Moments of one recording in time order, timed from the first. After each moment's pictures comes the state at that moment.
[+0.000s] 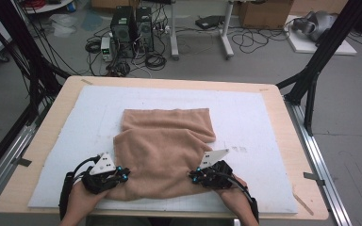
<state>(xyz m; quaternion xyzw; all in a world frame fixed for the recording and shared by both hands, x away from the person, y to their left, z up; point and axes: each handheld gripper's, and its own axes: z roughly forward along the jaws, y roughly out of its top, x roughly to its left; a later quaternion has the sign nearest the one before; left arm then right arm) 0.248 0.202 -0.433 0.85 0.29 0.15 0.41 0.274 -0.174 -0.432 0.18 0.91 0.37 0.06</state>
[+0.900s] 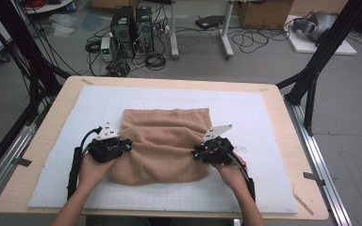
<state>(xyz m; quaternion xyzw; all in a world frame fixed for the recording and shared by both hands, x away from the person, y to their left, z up) 0.315 0.199 -0.411 0.82 0.36 0.19 0.41 0.332 -0.181 -0.411 0.24 0.88 0.39 0.09</state>
